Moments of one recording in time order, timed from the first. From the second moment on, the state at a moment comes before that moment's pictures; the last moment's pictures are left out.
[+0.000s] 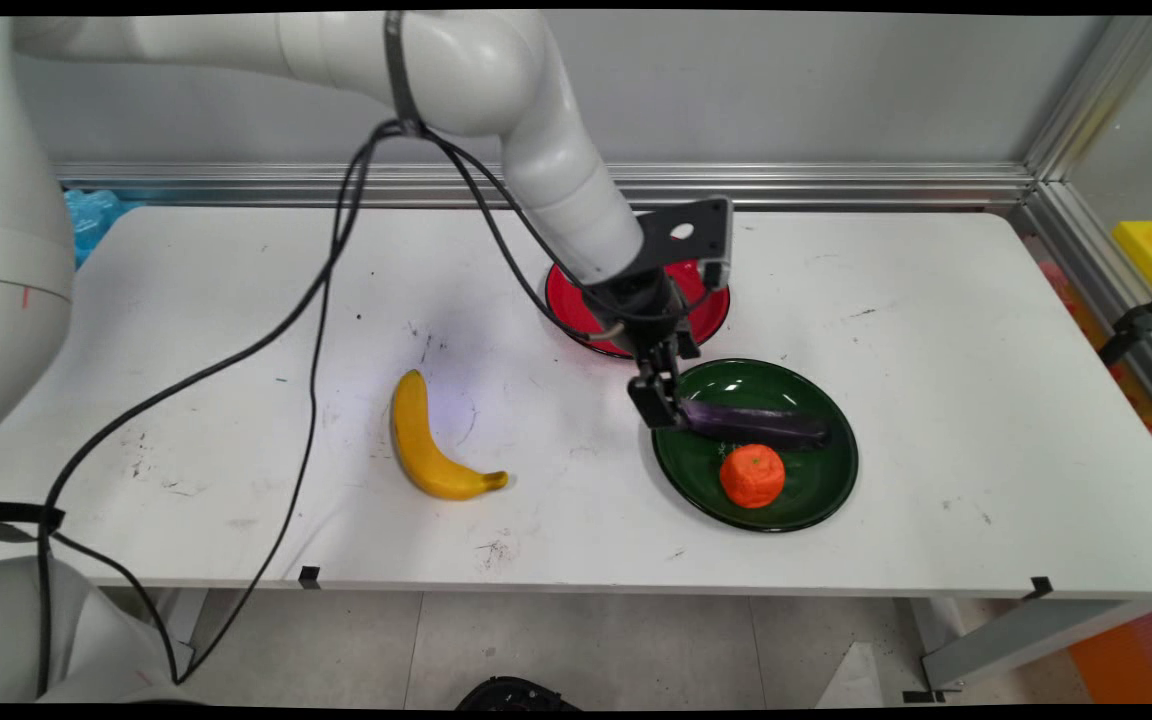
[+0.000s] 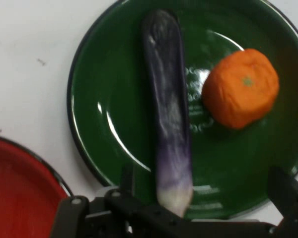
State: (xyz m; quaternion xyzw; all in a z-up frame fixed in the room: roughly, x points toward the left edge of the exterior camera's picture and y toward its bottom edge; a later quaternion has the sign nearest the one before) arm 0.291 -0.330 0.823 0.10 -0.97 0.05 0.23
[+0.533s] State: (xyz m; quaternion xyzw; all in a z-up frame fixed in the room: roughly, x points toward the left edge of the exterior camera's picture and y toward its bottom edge) arm 0.268 -0.348 0.776 0.11 -0.96 0.05 0.25
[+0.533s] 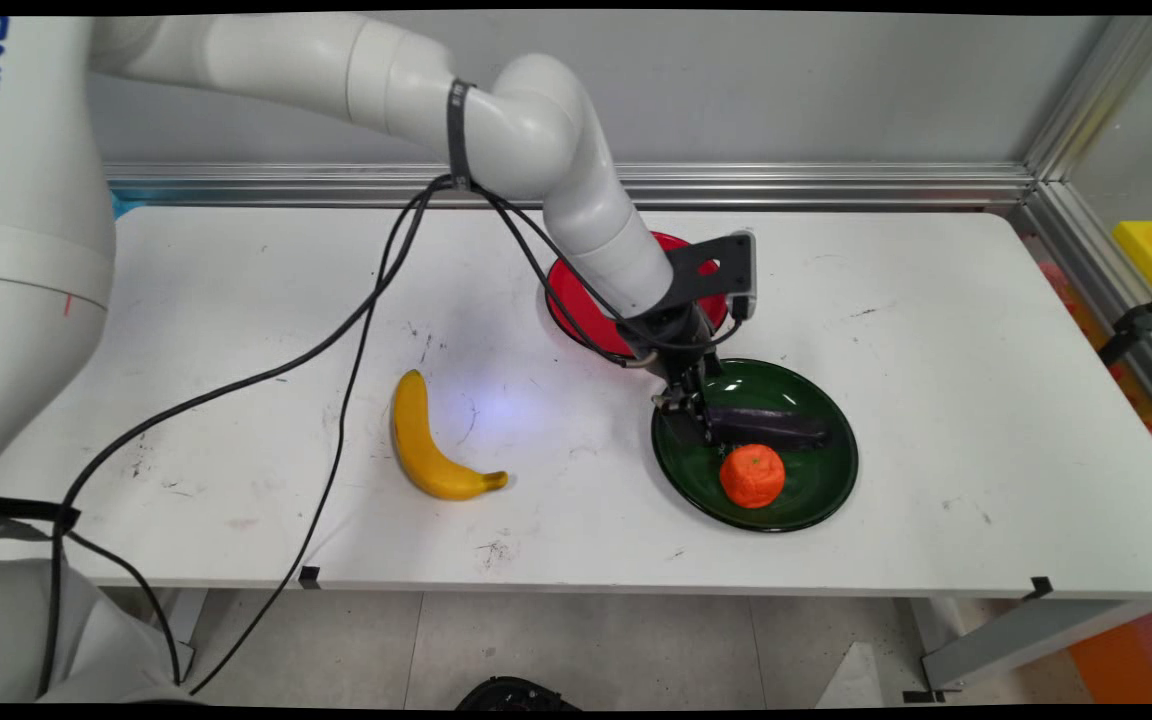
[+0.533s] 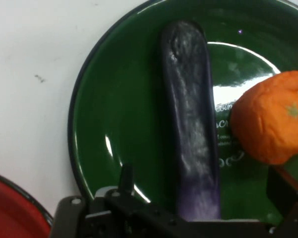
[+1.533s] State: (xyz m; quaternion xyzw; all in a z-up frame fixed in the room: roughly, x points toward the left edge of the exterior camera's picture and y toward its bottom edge) arm 0.257 -0.359 0.782 0.11 -0.96 0.03 0.27
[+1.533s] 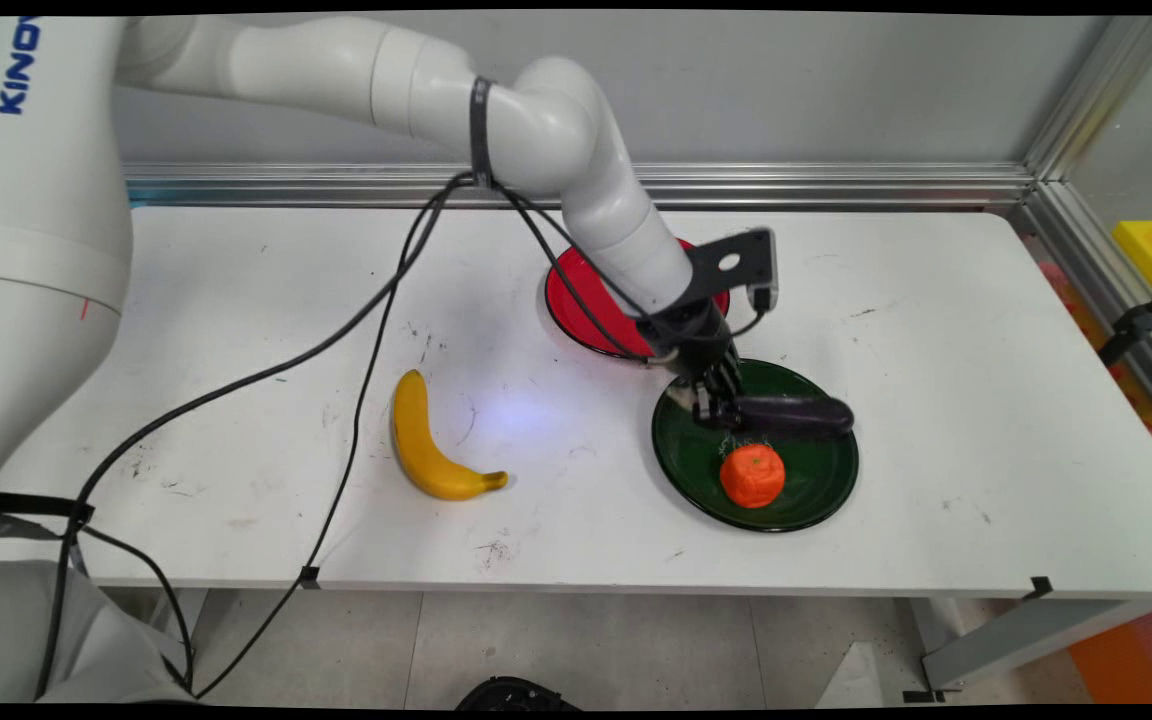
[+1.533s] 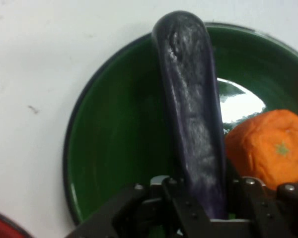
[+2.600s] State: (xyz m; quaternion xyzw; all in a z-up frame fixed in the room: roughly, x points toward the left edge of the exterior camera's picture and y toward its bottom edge) arm 0.371 -0.414 0.840 0.13 -0.97 0.08 0.21
